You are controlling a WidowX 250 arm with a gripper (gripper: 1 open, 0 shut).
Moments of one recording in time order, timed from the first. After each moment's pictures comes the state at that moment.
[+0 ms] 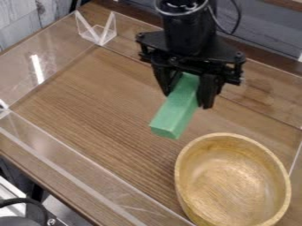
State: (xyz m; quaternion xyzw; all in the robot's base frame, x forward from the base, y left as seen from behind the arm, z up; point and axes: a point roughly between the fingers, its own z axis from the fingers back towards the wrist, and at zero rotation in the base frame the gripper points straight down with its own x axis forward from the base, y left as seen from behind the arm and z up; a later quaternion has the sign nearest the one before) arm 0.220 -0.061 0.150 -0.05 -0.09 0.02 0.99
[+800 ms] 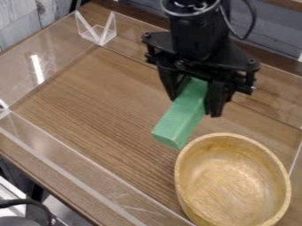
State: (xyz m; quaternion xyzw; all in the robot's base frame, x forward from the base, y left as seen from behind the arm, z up) arm 0.206 -0.076 0.160 -0.05 -0.09 -0.01 0.99
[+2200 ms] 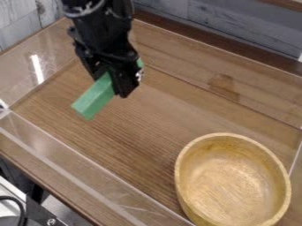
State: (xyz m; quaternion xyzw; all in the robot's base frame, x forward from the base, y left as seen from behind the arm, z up) arm 0.213 0.043 0.124 -0.04 -0.11 -0.05 0.99
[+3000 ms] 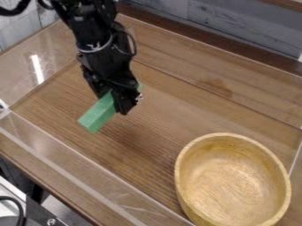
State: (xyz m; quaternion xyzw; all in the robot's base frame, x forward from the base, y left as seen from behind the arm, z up) arm 0.230 0.059 0.075 -0.02 -0.10 -0.05 0.99
